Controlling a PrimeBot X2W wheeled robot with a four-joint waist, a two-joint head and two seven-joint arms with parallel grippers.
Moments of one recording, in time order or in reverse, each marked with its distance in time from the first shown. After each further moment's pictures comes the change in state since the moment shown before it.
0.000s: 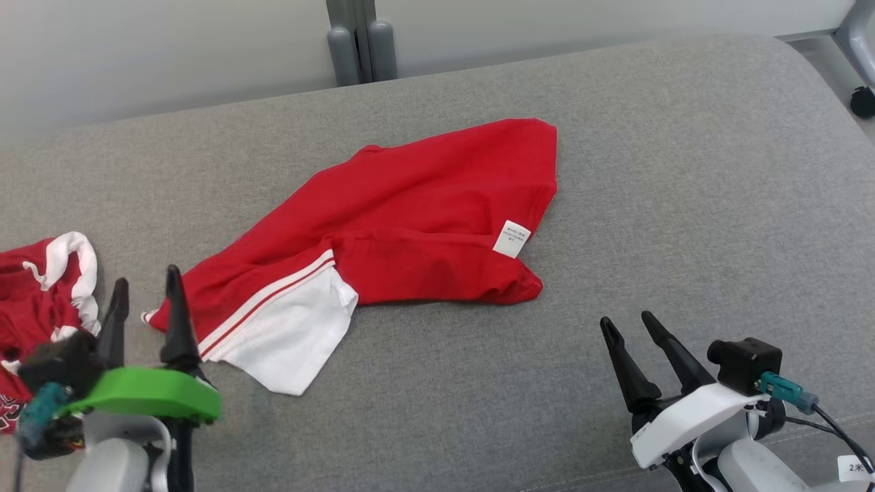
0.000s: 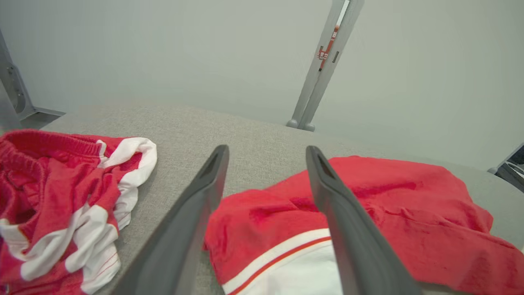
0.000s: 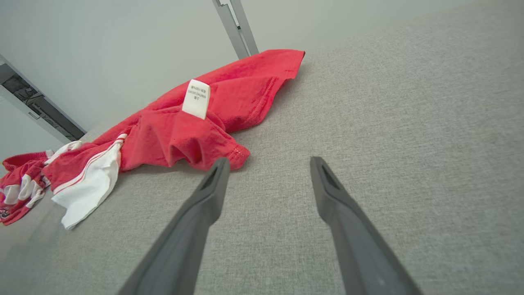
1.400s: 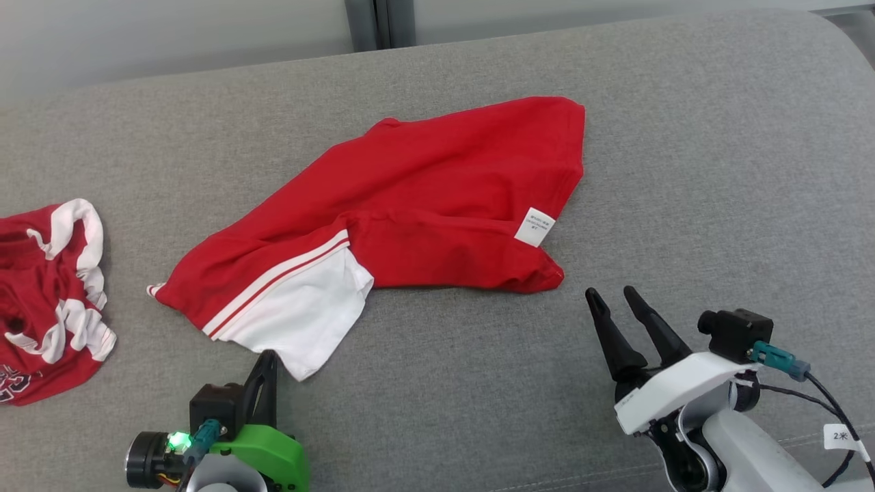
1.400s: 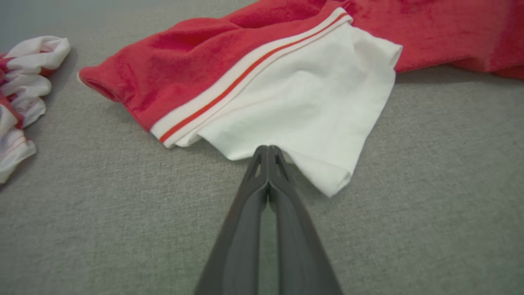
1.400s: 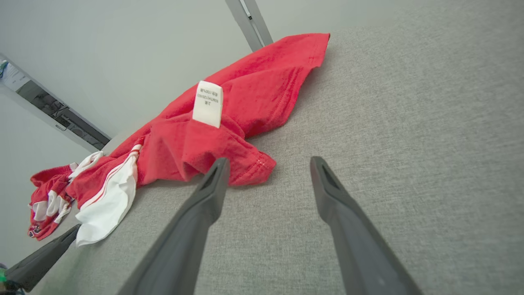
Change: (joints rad) left arm 0.022 -0.208 -0.034 0.309 0.477 -0.116 -0.001; right arm -0.089 0.008 0.055 0.029 0.134 0.000 0.000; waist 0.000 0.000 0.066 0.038
